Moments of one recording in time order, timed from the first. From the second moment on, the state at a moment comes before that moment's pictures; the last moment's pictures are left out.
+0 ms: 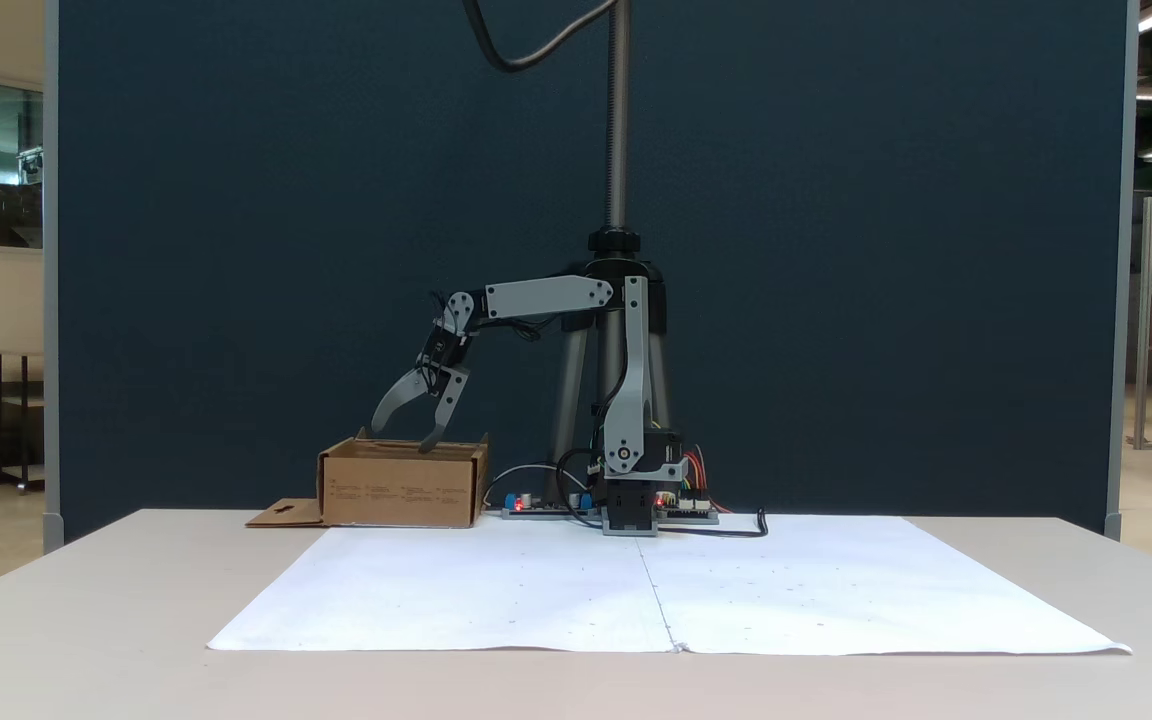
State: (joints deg) arm 103.7 87.5 92.5 30.4 -18.9
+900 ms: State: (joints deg) arm 66.0 101.9 81.7 29.4 -1.8
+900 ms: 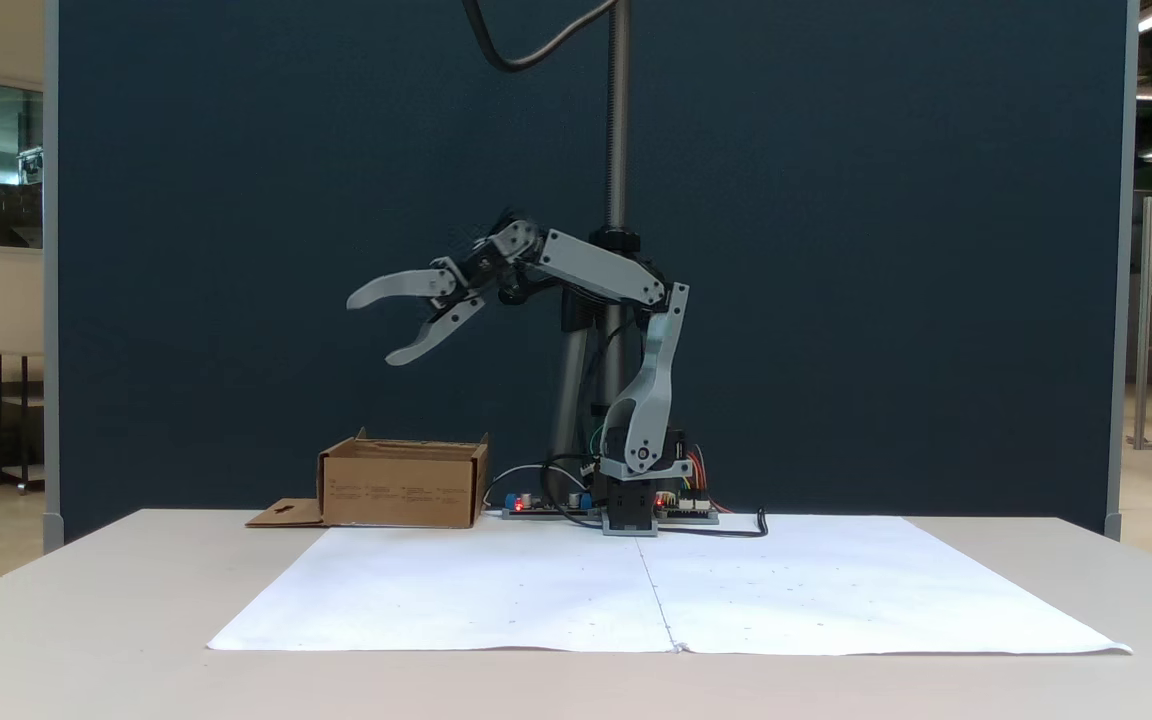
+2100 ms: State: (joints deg) arm 5.6 128.8 145.5 -5.1 -1.3
